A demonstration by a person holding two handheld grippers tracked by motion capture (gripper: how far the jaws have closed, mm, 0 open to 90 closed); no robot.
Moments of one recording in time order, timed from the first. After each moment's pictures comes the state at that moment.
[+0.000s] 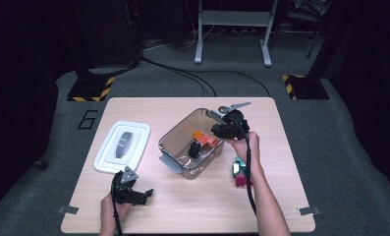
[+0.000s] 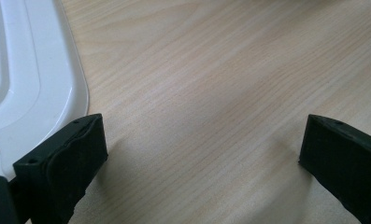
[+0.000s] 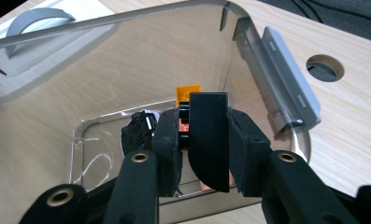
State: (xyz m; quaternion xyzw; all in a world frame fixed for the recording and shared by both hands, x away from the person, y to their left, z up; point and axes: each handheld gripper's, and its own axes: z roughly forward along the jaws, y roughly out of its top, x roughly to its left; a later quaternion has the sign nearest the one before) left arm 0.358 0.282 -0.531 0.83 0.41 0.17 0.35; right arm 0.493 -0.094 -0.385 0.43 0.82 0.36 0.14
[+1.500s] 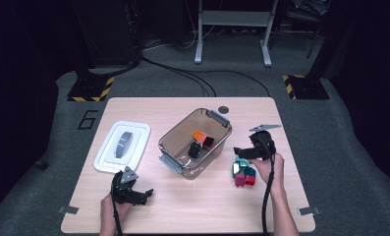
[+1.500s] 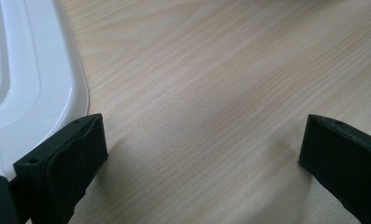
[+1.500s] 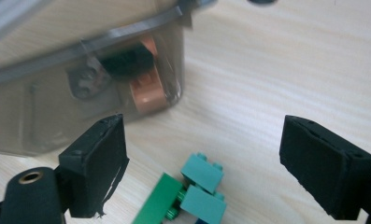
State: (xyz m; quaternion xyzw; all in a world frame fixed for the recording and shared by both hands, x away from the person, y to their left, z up) left arm 0.358 0.282 -0.531 0.83 0.41 0.17 0.35; right arm 0.447 -0.172 -0.427 0.50 0.78 0.34 0.15
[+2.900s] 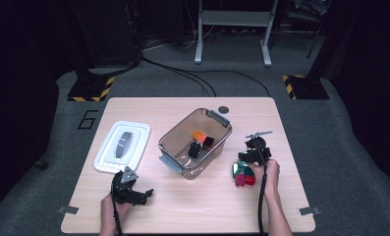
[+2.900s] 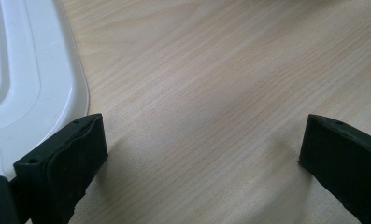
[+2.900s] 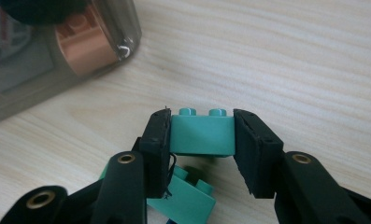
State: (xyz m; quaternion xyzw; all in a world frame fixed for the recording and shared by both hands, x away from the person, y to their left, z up) left arm 0.358 0.282 -0.531 0.83 0.41 0.17 0.35; right arm 0.461 -0.171 -0.473 0.55 0.78 0.28 0.15
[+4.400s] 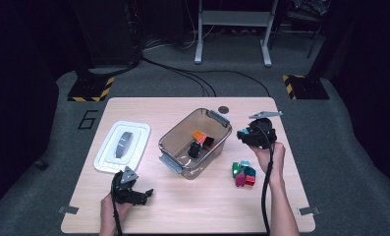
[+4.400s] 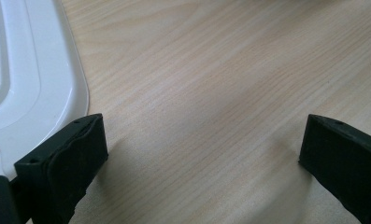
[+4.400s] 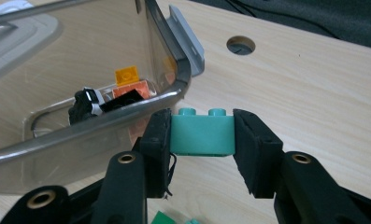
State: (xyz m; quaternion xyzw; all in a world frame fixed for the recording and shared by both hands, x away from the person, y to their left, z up) left arm 0.358 0.282 -0.531 0.83 0.41 0.18 0.35; right arm 0.454 -0.160 -0.377 0.48 0.77 0.36 0.21
